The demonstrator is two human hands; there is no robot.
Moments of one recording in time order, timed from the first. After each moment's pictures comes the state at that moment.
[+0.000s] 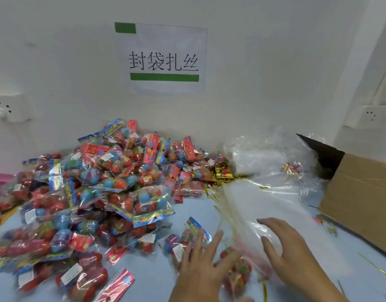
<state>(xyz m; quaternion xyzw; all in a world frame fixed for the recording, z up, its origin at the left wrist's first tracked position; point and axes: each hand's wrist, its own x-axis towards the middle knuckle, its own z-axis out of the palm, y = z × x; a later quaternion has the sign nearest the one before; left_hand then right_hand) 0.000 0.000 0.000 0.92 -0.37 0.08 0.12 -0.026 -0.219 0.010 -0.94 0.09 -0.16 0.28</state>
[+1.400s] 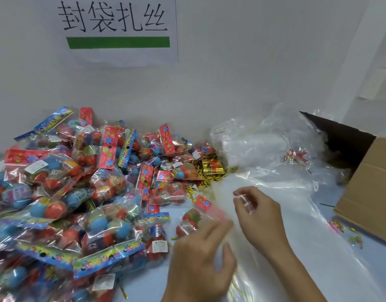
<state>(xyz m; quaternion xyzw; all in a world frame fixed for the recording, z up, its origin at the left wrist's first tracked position) 0.103 -0.064 -0.019 0.80 -0.38 0.24 0.39 0.109 -0.225 -0.005 -0.82 0.13 -0.28 0.48</state>
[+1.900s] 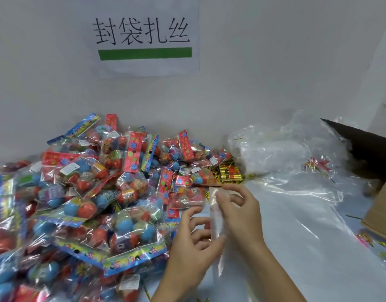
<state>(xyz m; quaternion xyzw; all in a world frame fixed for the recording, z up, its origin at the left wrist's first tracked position) 0.123 -0.028 -0.013 0.66 -0.13 -0.10 0.73 0.144 -0.154 0.006 -0.68 0.17 -0.23 0.67</state>
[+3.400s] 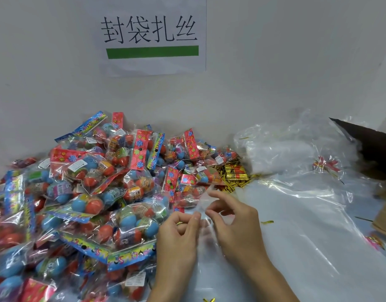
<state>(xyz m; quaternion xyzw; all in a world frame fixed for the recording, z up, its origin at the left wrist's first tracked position) 0.135 -0.016 -0.015 0.70 -0.01 0.03 0.71 0.134 -0.144 -0.013 -0.81 -0.04 -0.31 0.49</state>
